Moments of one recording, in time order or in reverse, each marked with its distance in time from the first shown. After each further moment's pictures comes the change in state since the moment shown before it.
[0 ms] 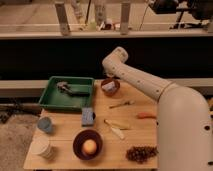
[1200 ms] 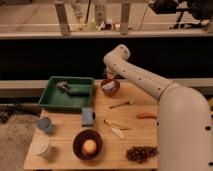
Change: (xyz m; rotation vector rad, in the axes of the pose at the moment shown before) arm 0.001 0.010 -0.007 -0.083 -0.007 -0.058
